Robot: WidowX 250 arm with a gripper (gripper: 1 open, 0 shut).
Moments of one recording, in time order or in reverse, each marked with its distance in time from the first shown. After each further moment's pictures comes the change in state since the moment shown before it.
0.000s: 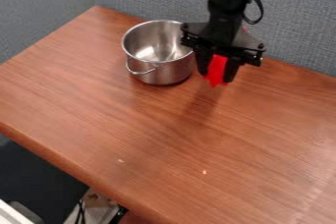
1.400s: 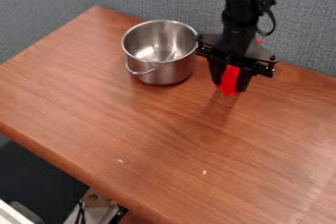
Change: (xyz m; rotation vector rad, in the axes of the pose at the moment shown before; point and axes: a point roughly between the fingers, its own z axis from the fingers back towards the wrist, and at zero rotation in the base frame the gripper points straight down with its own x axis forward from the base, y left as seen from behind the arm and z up) arm 0.007 -0.017 -0.018 -0.035 0.017 -0.058
